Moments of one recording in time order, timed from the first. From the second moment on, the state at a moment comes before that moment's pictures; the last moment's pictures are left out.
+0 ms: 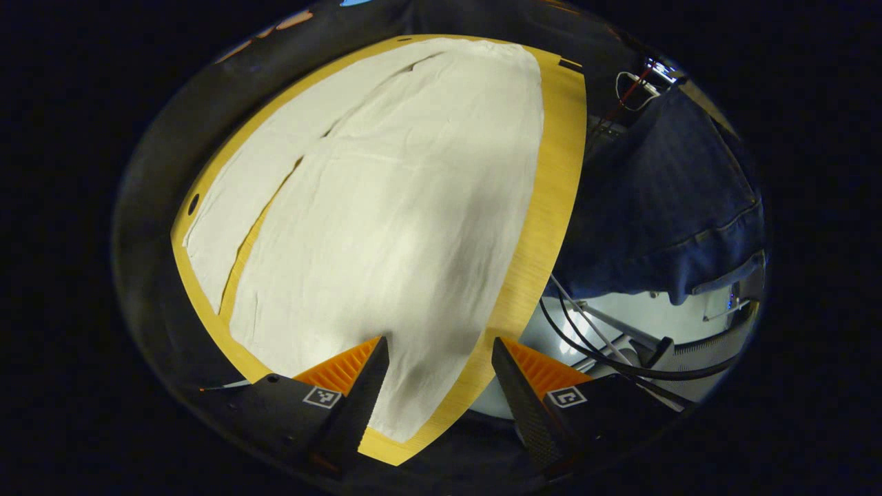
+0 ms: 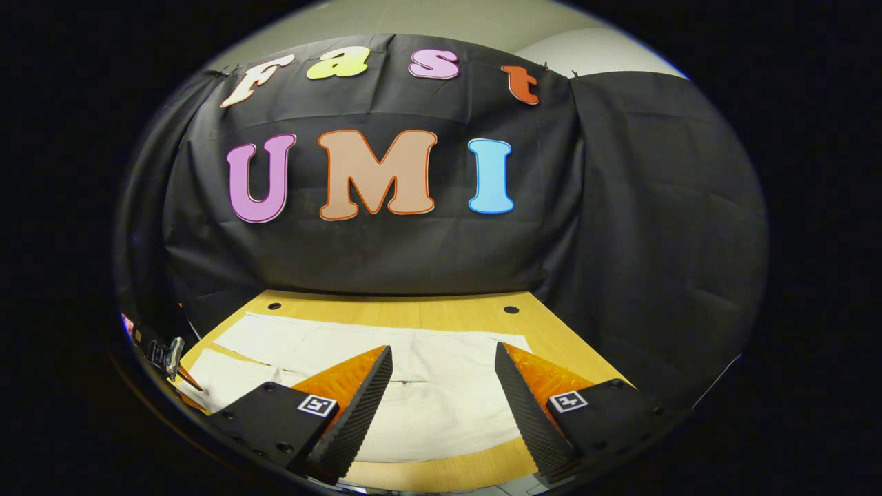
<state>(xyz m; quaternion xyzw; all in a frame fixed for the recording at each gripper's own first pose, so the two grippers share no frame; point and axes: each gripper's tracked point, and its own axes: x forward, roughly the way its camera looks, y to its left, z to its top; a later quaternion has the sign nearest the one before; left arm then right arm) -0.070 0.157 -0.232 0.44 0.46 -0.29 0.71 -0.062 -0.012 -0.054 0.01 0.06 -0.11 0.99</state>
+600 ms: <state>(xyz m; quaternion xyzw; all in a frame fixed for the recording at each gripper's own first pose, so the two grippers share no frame) -0.069 0.168 -0.241 0.47 0.49 -0.31 0.67 -0.047 -0.010 -0.066 0.01 0.08 -0.11 0.99</state>
